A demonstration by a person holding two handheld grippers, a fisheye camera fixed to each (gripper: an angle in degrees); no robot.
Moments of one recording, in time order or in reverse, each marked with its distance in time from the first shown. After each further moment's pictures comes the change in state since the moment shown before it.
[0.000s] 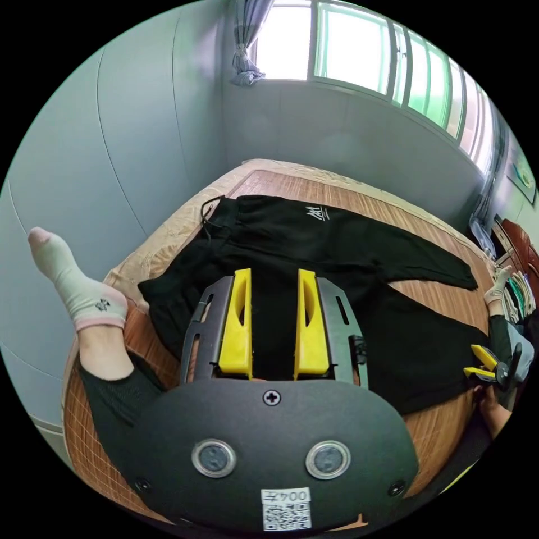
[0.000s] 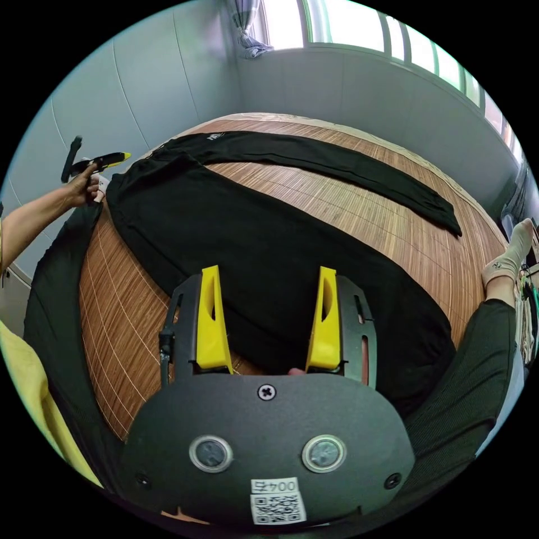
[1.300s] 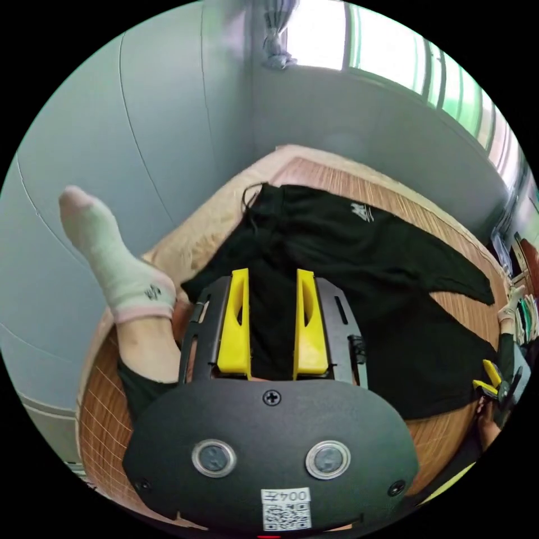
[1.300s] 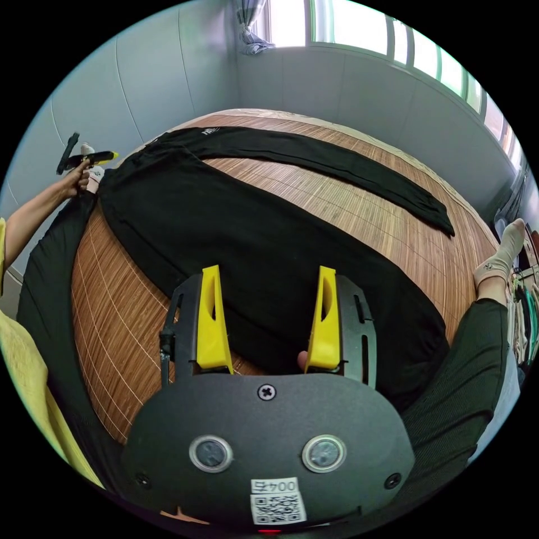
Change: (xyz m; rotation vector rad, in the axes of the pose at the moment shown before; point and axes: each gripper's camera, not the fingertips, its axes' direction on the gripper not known) left arm -0.076 -0.023 -0.046 -0.059 -0.091 -0.070; right arm -0.008 -0.015 0.035 -0.016 0.058 -0.014
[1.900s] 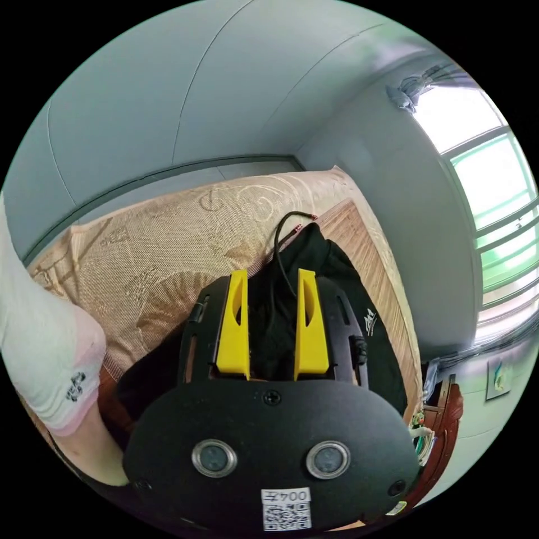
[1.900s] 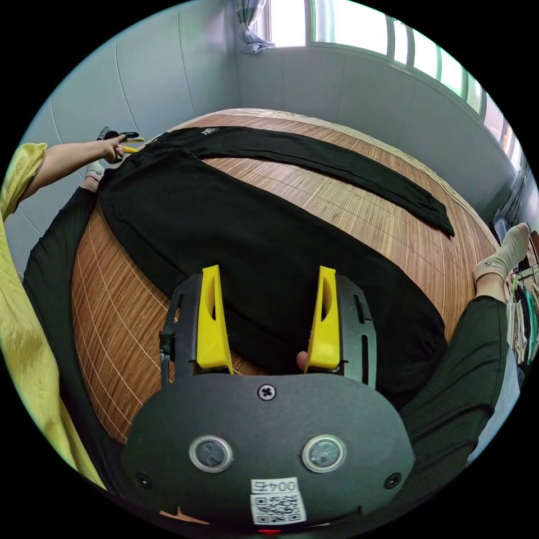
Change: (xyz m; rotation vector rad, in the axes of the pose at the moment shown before) left arm -0.140 -0.107 0.117 -0.115 0.295 -0.592; right arm -0.001 -0.003 0.005 0.000 0.003 -0.001
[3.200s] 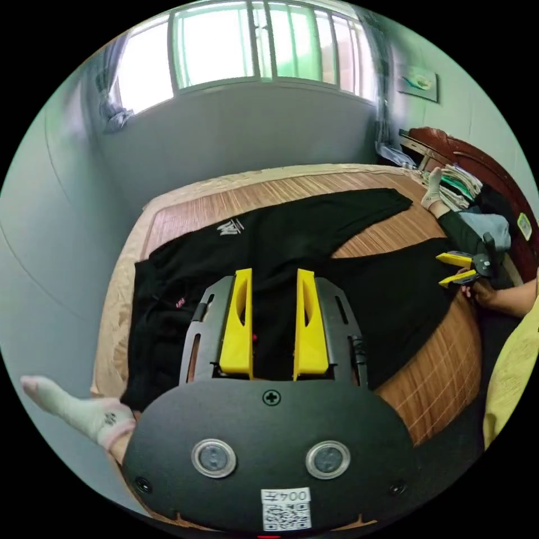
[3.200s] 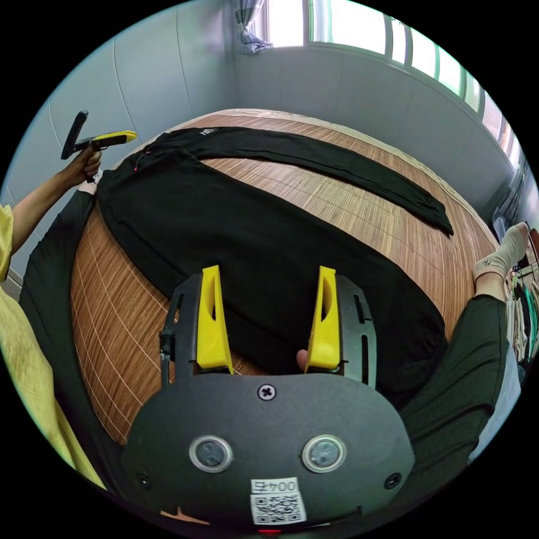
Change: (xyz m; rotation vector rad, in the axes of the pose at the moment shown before) left arm 0.155 0.277 -0.065 -0.011 0.048 1.179; right arm -0.001 0.005 -0.001 0.000 0.003 0.007
